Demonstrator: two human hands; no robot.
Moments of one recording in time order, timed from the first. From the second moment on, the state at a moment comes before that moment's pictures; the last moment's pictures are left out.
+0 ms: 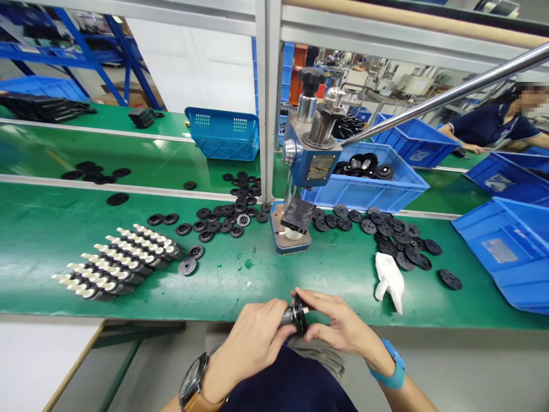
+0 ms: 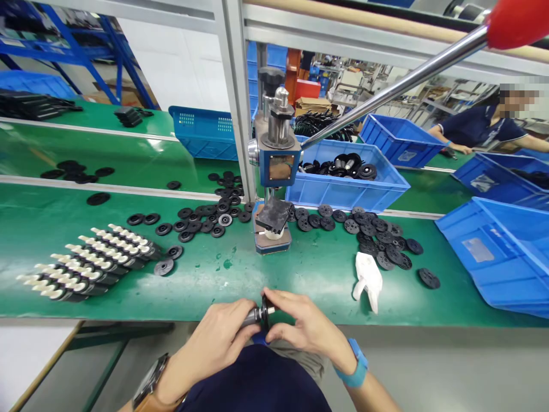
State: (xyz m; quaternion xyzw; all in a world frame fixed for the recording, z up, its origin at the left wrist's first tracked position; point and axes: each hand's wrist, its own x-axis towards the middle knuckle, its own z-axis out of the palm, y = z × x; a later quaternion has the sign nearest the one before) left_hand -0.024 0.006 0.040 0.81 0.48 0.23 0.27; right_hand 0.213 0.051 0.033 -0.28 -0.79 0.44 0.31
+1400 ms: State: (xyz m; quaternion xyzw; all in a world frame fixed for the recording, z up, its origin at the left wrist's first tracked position) left_hand -0.074 0.007 -0.023 0.37 0.56 0.60 0.43; right_hand -0.007 0.211 0.027 -0.54 -0.80 0.17 0.18
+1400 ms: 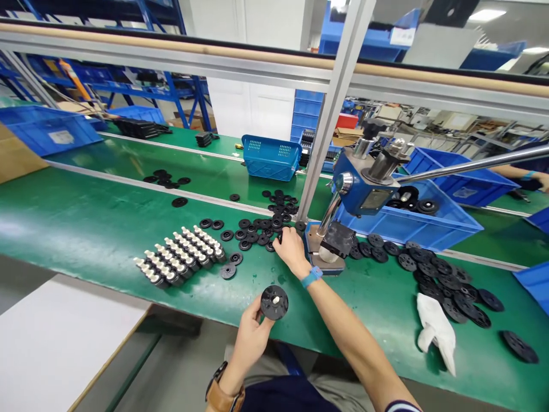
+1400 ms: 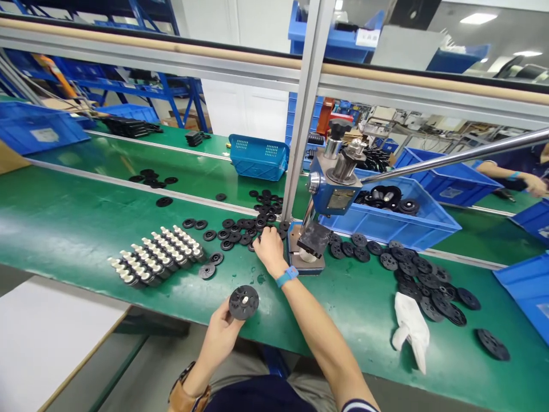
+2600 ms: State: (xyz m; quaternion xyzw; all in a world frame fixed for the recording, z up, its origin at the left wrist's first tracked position) left_hand -0.019 0.020 -0.005 0.64 0.40 0.44 0.49; right_hand 0.181 0.056 0.056 -0.17 -0.83 0.32 0.43
